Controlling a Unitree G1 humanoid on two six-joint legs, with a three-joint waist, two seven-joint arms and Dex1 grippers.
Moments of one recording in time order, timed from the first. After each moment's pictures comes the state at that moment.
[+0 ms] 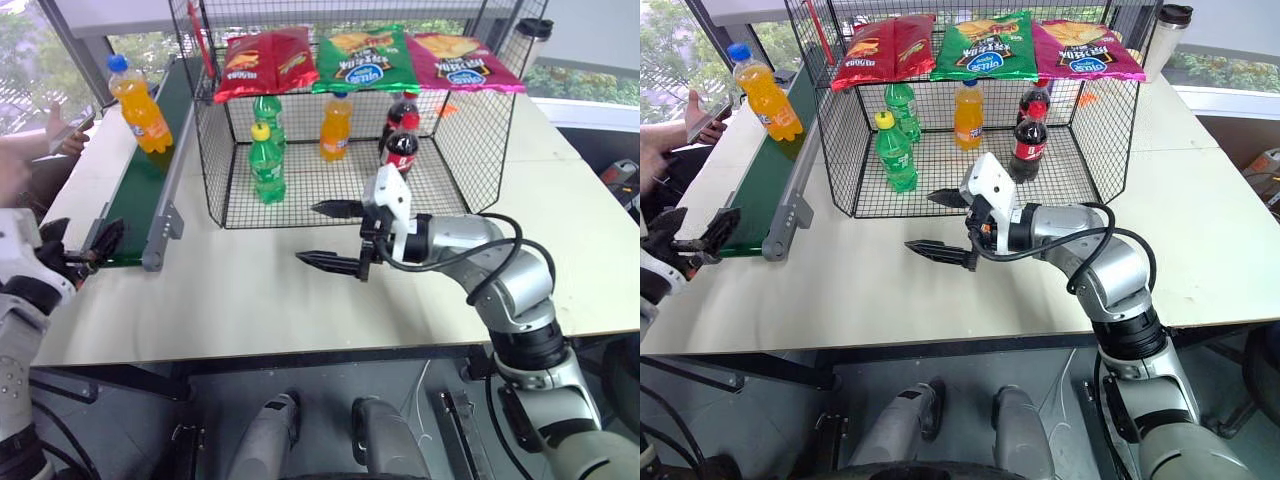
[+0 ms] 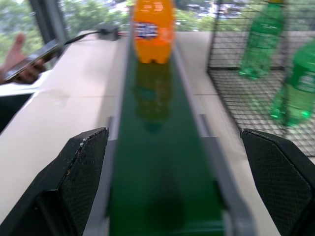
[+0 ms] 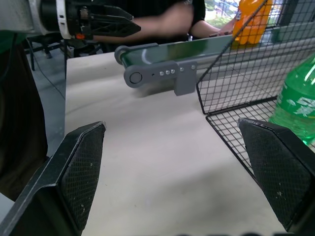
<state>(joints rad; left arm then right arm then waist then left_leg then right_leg) -0.05 0.59 0.72 -0.35 -0.60 0.72 -0.36 -0.63 -0.44 0.16 -0.31 0.48 0.71 0.87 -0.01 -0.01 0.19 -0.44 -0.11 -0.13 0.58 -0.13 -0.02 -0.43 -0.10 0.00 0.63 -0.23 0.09</state>
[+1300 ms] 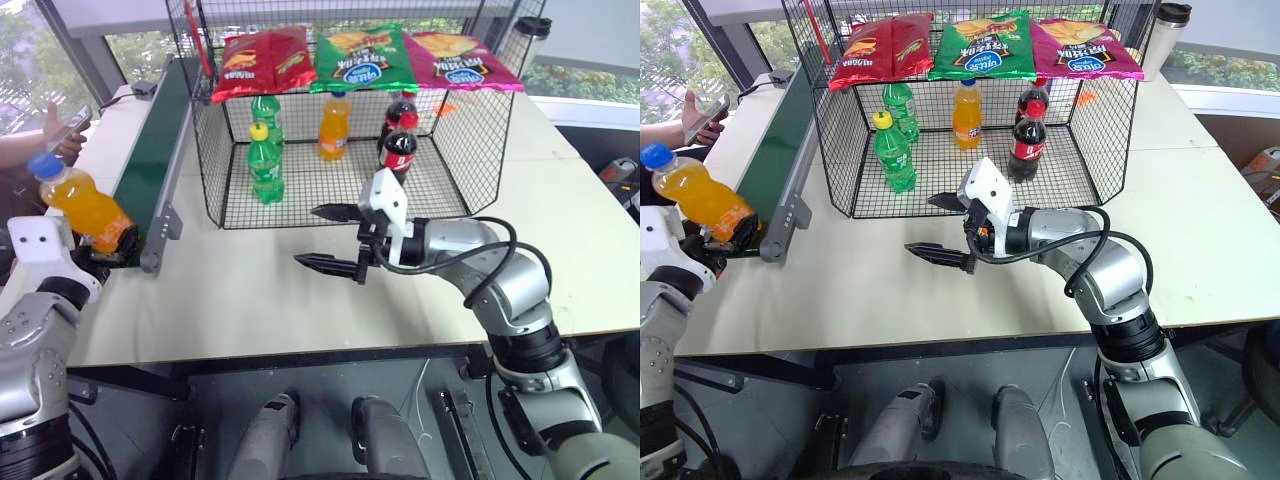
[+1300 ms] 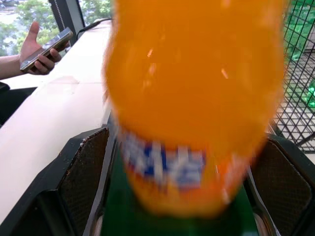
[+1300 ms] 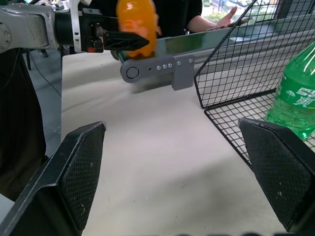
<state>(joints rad) -0.07 0.54 0.55 -0.25 -0.46 0.56 -0.28 -0.61 -0.45 0.18 -0.31 0.47 0.71 0.84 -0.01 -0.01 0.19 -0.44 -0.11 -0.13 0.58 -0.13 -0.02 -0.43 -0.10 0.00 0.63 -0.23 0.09</state>
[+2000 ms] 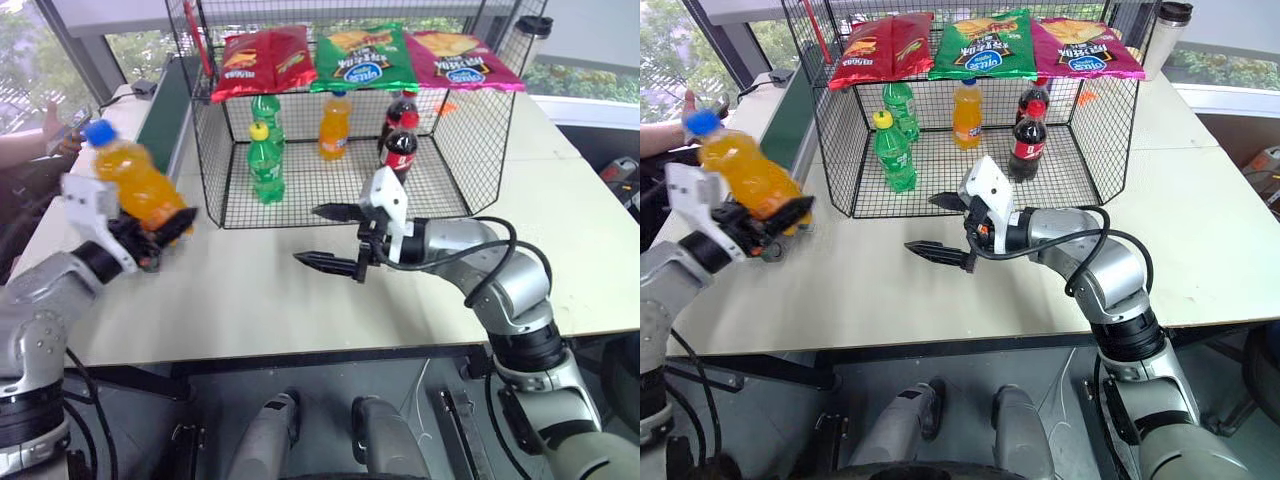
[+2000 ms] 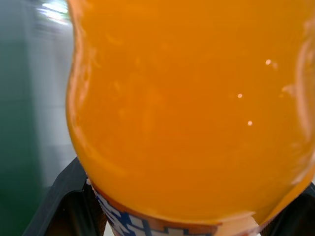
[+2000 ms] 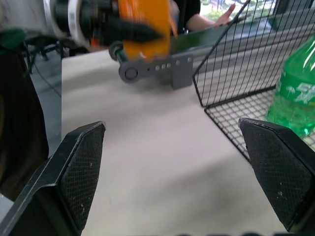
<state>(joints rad) -0.25 0.69 0.33 -0.28 -0.72 0.75 -0.58 -0.64 -0.44 0.16 -0.31 0.52 0.74 0.82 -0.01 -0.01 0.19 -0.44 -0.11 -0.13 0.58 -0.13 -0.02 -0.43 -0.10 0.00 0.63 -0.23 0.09</state>
